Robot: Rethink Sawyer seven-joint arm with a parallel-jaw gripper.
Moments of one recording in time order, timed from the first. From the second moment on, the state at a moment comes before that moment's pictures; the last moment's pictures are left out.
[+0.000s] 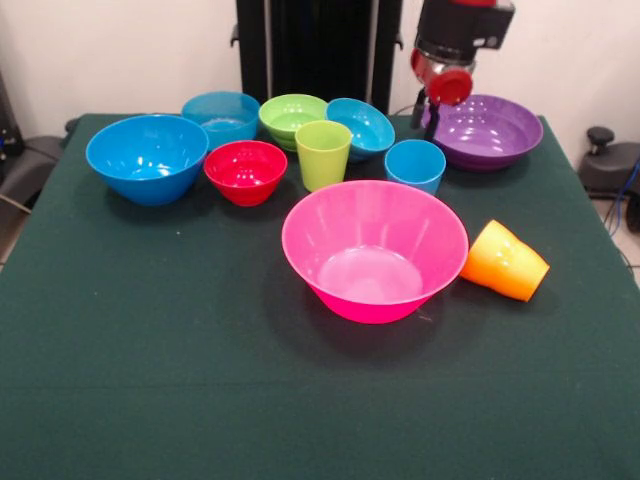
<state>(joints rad) 0.08 -0.65 -0.05 1.97 -0.47 0.23 3.72</state>
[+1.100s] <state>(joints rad) 0.03 -0.73 0.01 2.01 -0.47 0.28 3.72</state>
